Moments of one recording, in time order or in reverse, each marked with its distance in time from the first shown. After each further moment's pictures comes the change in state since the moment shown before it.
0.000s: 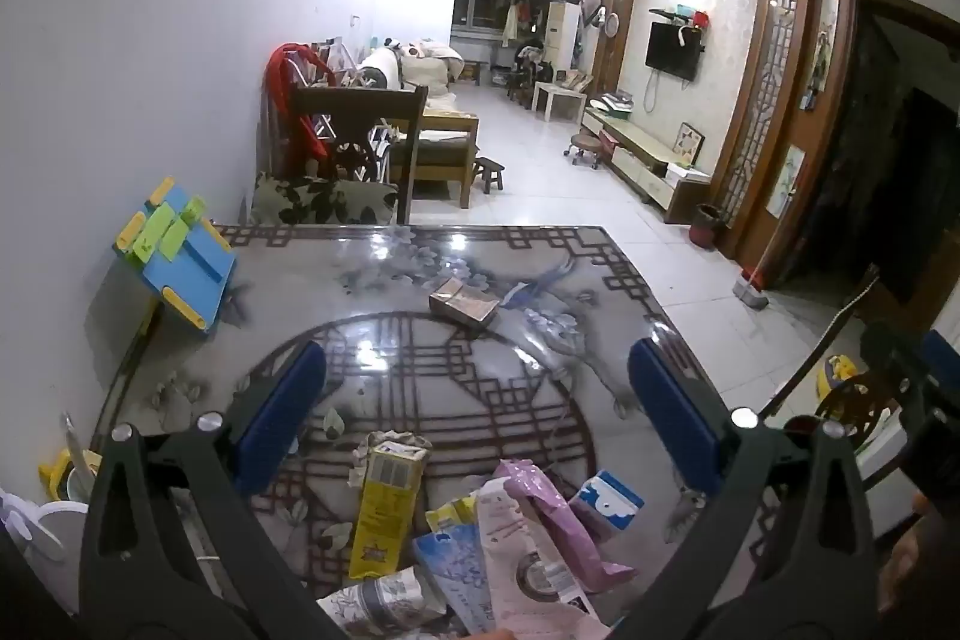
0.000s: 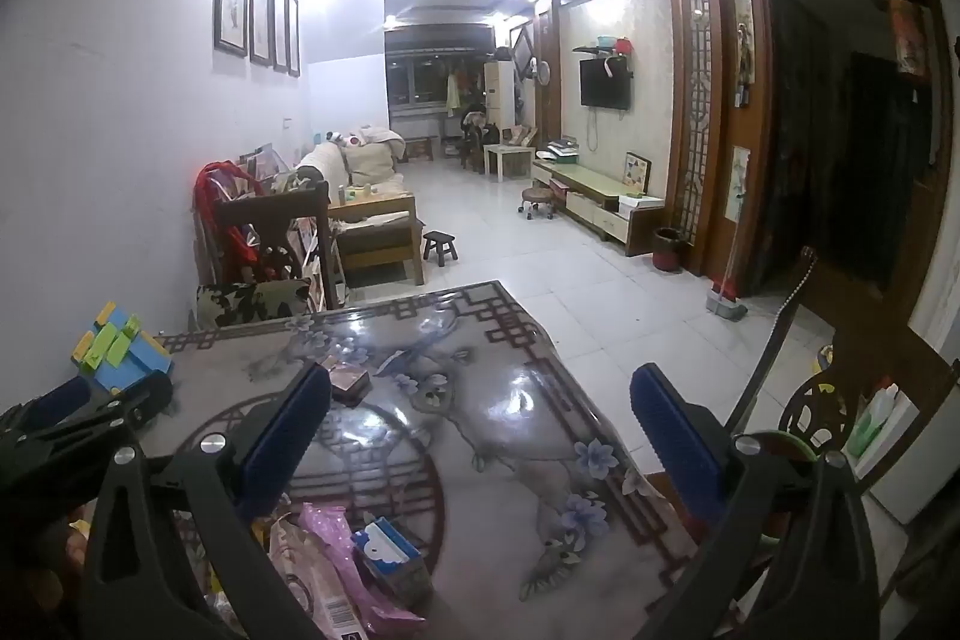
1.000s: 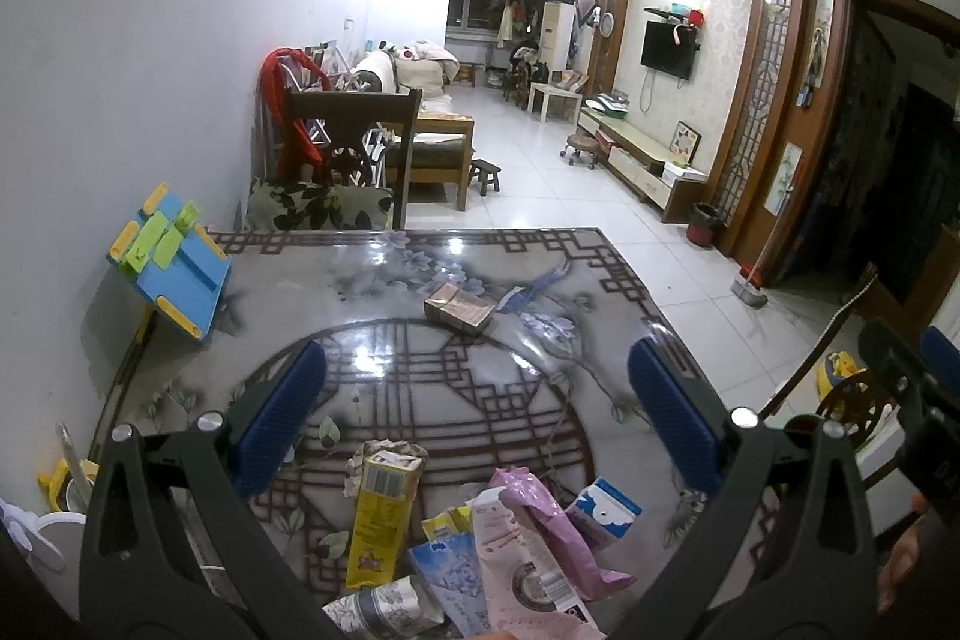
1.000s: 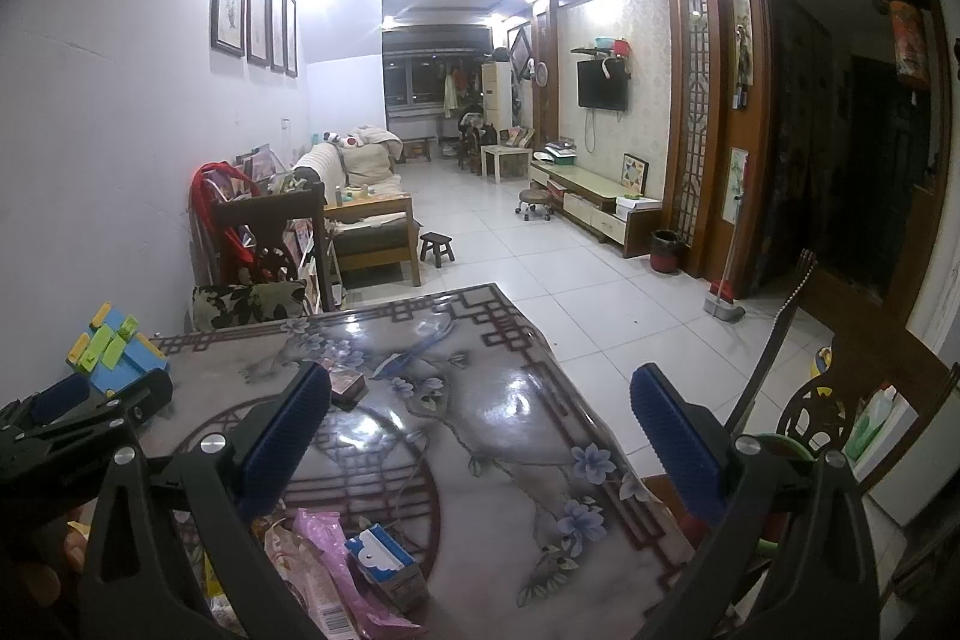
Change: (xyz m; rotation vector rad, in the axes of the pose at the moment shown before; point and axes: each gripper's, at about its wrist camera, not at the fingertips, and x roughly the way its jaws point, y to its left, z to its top) left arm 0.001 0.000 0.004 -0.009 0.000 -0.011; right arm 0.003 -0.002 0.000 0.001 -0.002 0.000
